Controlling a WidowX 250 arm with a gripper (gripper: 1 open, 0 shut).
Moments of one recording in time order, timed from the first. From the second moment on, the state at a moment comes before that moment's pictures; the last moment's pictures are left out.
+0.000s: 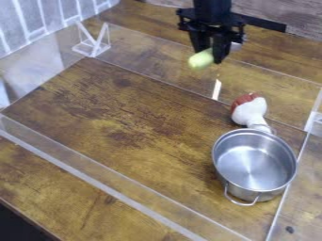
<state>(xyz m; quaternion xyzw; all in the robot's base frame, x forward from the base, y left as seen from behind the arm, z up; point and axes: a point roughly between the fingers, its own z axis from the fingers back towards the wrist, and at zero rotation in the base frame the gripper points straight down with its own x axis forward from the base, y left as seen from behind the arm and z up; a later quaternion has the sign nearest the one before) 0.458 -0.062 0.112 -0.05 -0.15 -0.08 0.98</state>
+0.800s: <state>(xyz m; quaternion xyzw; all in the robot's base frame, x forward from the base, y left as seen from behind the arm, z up) 0.458 -0.088 0.086 -0.03 -0.12 -0.12 0.99</state>
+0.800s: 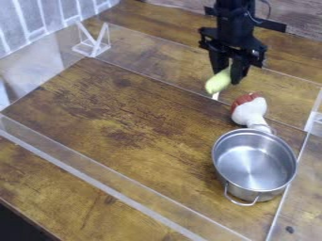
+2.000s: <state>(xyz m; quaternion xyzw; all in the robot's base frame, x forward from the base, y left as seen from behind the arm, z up) 0.454 -0.099 0.058 -0.01 -0.09 -0.12 0.99</state>
